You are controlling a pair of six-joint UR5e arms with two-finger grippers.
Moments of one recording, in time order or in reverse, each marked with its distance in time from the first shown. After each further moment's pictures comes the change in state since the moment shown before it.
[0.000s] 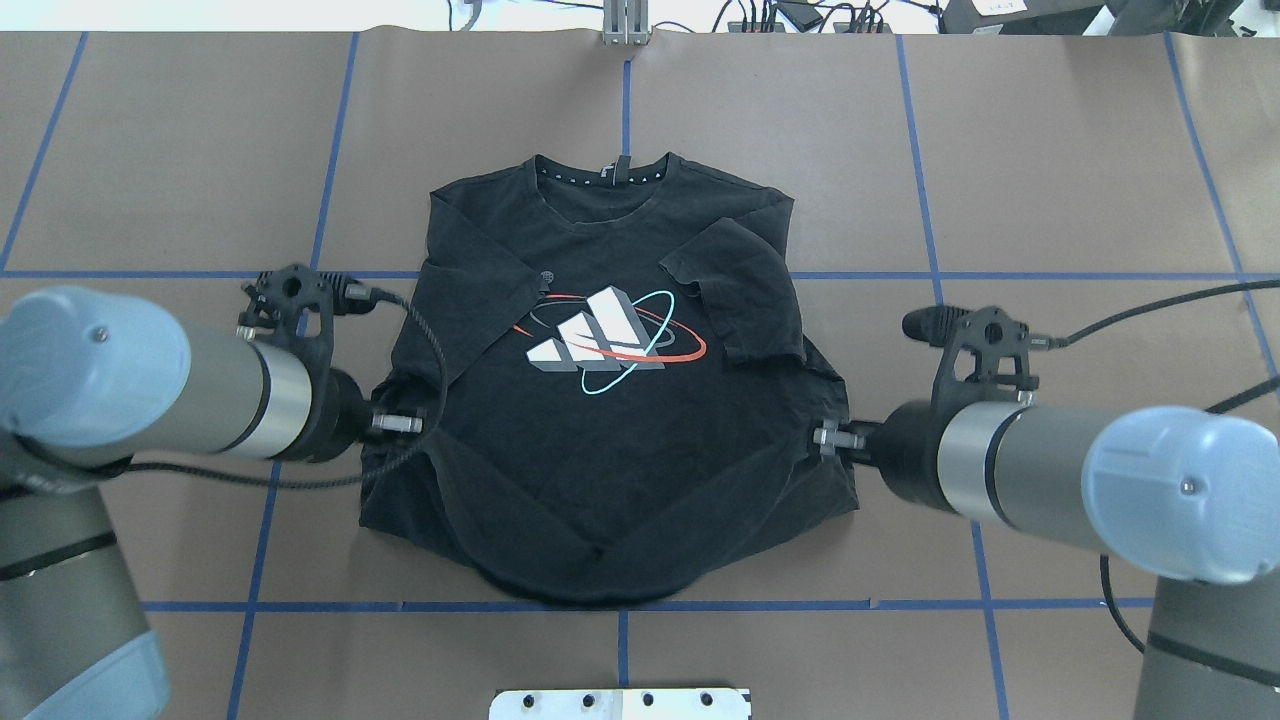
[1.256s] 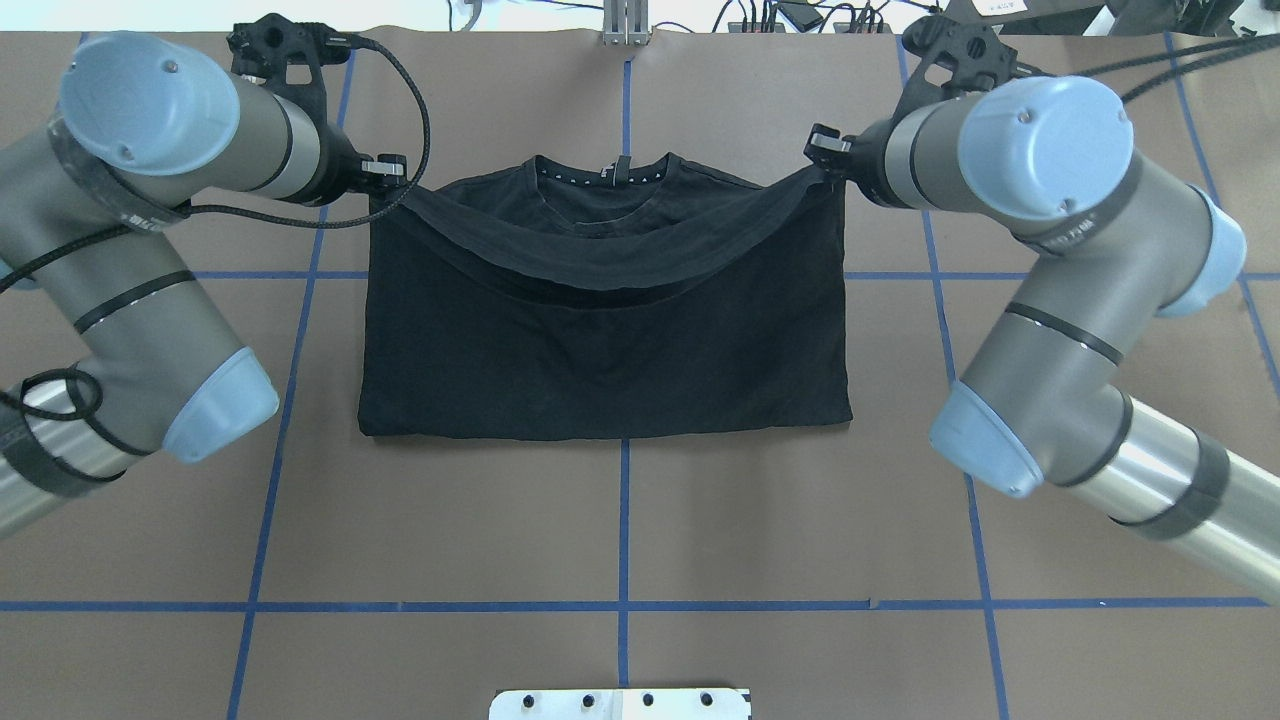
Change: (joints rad) left arm -0.267 -0.215 0.375 -0.117 0.097 0.143; right arm 0.348 0.345 -0.460 0.002 0.030 -0.072
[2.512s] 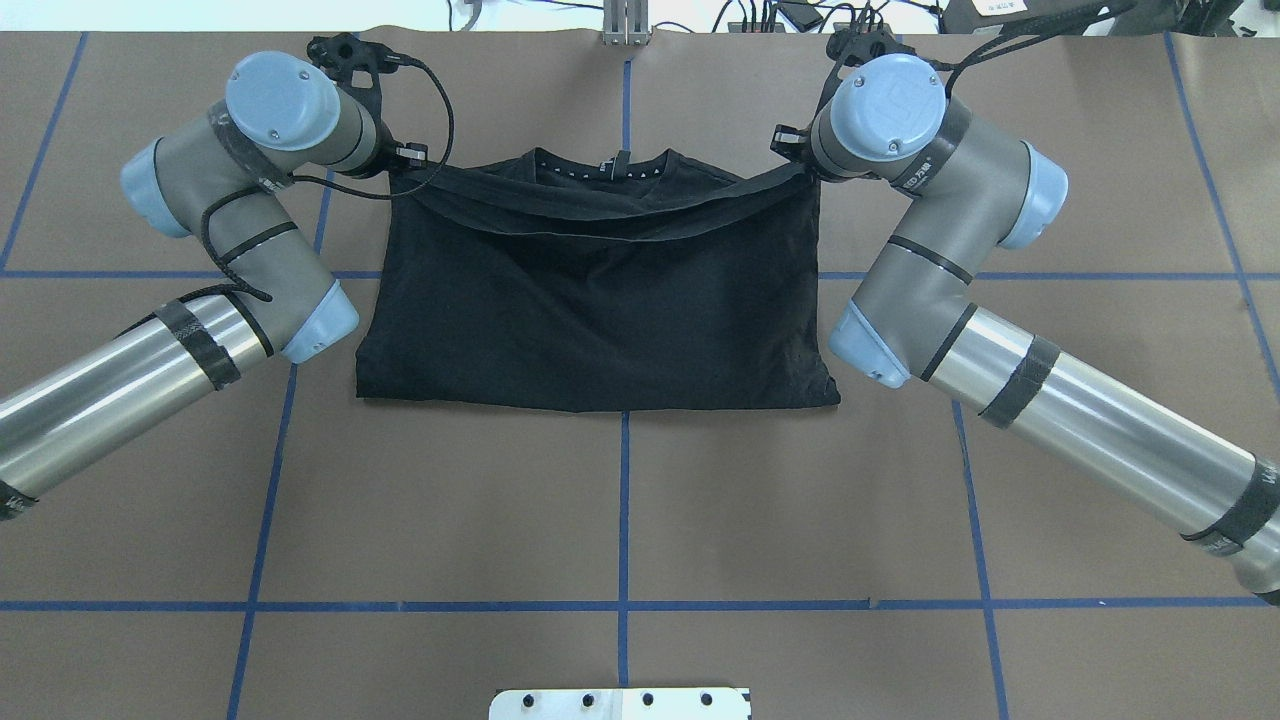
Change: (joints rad) left arm -0.021 -0.180 0.616 -0.351 0.029 0.093; right arm 0.017 0.172 -0.492 0.160 0.014 -0.074
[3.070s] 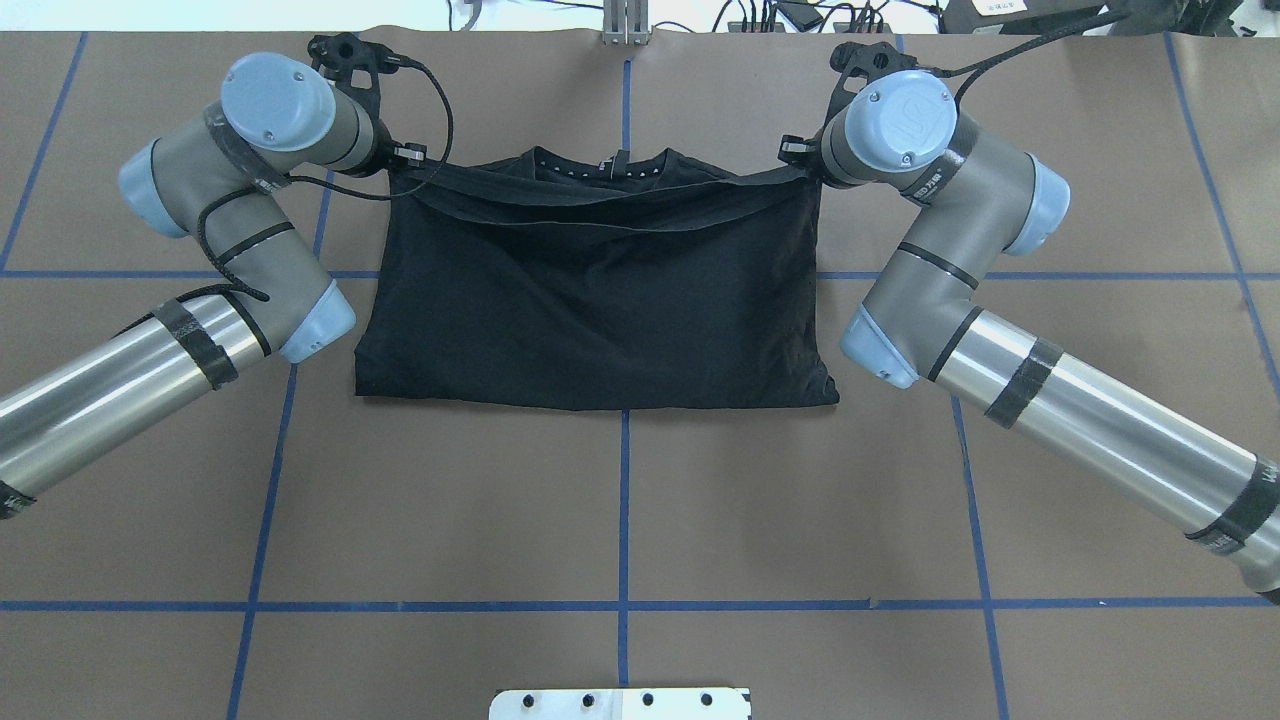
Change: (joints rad) left arm -0.004 0.004 0.002 -0.032 -0.001 0.042; right arm 0.008 -0.011 -0.038 0.062 0.015 -0.062
